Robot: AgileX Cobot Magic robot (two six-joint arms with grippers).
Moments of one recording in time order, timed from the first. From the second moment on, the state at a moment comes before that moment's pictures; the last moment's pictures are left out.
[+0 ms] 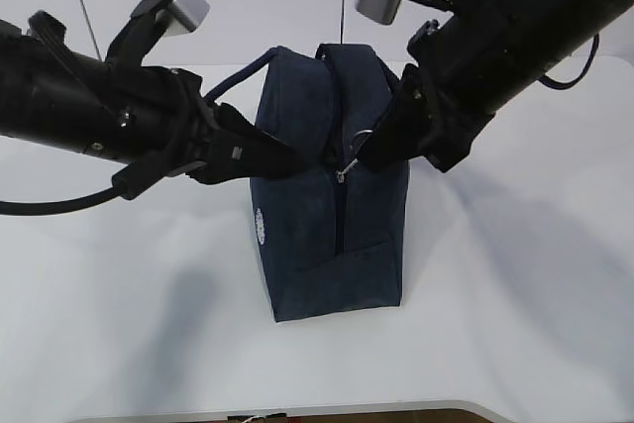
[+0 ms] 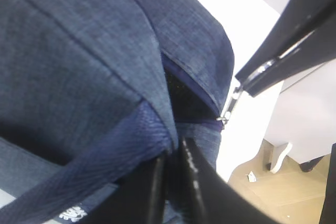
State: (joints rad) left arm -0.51 1.60 -0.96 -1.36 0.65 1.26; right arm 0.36 1.62 -1.34 0.58 1.03 -1.12
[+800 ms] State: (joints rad) left arm -0.51 1.47 -0.96 -1.33 0.69 1.29; right arm 0.36 1.62 -1.34 0.58 1.05 -1.12
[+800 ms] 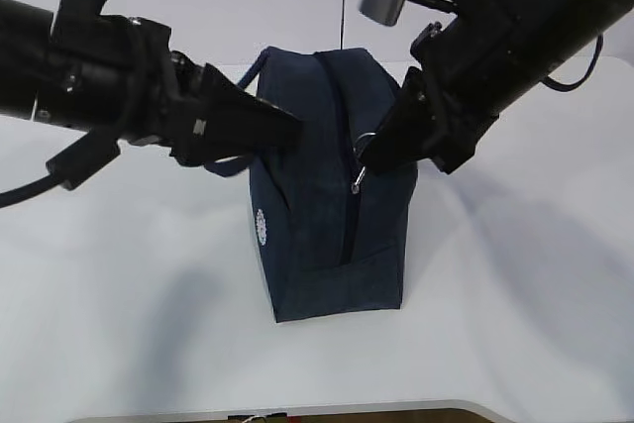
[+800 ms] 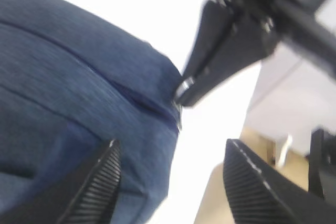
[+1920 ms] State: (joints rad) left arm -0.51 1.53 -0.83 -1.44 0.65 1.42; right arm 0.36 1.62 -1.34 0.71 1.08 -1.12
